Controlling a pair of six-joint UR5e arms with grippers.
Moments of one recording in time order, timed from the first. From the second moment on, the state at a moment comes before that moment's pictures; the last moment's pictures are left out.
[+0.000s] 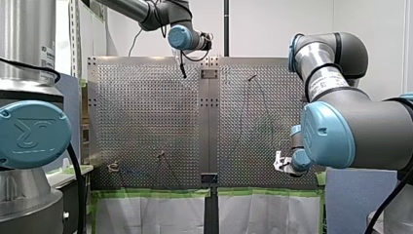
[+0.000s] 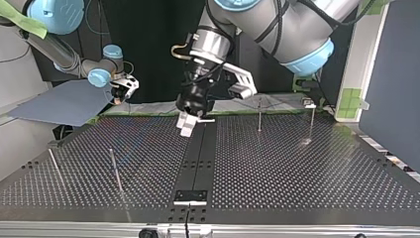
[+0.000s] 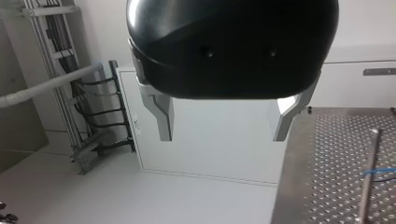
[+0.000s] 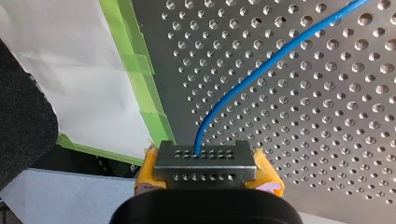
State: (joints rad) left arm -0.66 -1.60 -1.61 -2.78 -1.85 -1.77; right arm 1.70 -0.60 1.53 -0.47 1.58 1.65
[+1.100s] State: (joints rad) left arm -0.71 -1.62 -1.91 -2.50 -1.99 -1.77; right arm 1.71 -0.60 1.53 -0.47 1.58 1.65
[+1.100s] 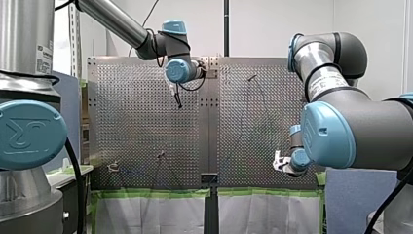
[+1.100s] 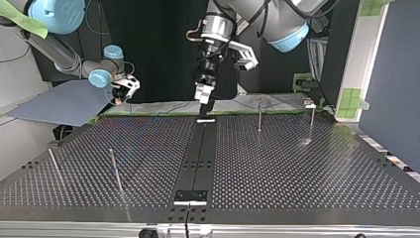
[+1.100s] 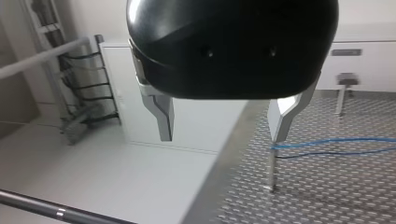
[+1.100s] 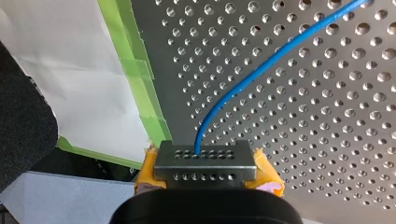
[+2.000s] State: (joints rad) left arm -0.72 -1.68 -2.15 -2.49 -2.00 -1.75; right arm 1.72 -0.61 1.53 -0.45 1.58 1.64
